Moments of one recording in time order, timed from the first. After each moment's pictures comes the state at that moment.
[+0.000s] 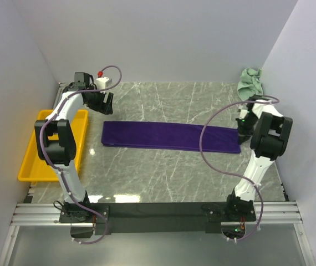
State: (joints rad) left arm 0.01 1.93 1.61 -0.64 0.41 0.35; right arm -0.27 2.08 1.52 -1.02 -0.05 -0.18
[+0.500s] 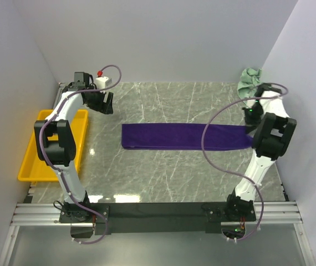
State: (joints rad) left arm 0.01 1.93 1.61 -0.64 0.43 0.34; right arm -0.35 2.11 1.78 -1.15 -0.04 -0.28
